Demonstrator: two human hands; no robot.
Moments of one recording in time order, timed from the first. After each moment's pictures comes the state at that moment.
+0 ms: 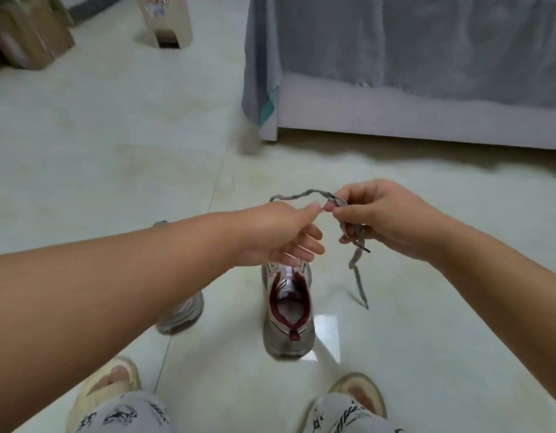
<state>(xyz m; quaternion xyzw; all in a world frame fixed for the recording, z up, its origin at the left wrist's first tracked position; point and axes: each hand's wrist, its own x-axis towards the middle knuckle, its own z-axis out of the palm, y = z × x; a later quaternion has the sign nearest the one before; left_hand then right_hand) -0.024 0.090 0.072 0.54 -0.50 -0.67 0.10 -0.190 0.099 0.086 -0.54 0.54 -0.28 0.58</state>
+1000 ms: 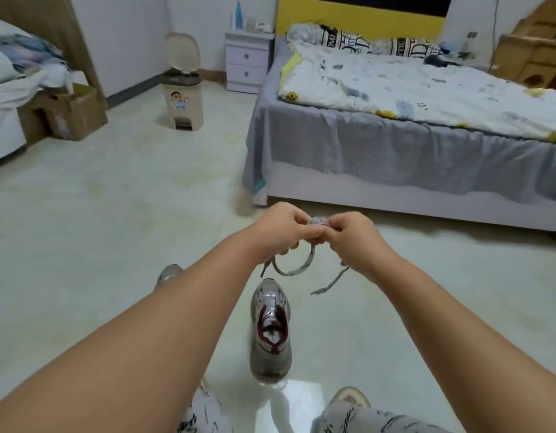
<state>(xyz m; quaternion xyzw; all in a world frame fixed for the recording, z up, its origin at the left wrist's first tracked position) -0.028 0.155 0.207 0.49 -0.69 -0.47 0.25 -0.166 0.180 0.212 -0.65 0.66 -0.24 0.28</state>
